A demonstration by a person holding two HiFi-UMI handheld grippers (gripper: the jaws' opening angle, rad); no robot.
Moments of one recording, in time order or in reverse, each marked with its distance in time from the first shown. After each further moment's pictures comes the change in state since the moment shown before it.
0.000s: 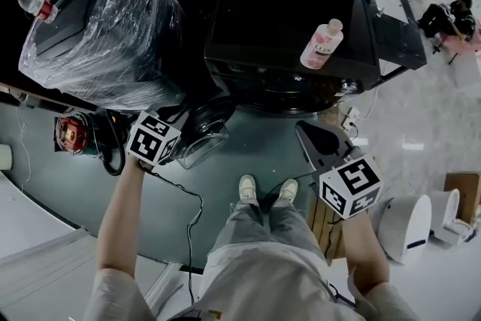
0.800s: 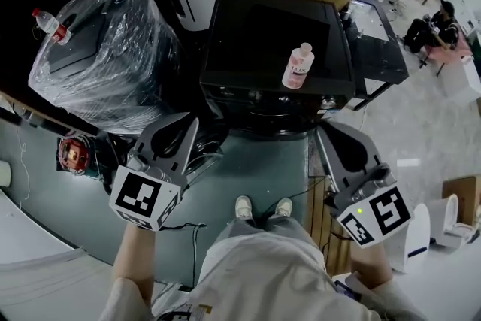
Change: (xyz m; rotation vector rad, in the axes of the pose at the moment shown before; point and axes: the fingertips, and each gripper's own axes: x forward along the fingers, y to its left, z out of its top) left arm -0.205 -0.101 0.184 0.092 -0.692 0.146; right arm -0.137 0.029 0.142 -0.145 -0.360 -0.091
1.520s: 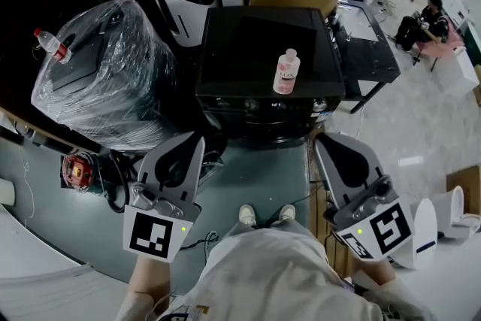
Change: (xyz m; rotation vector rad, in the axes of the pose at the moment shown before) left arm -0.030 -0.049 0.075 0.036 -0.181 0.059; right arm -0.046 0.020 0.041 -0.080 -0.116 -0.006
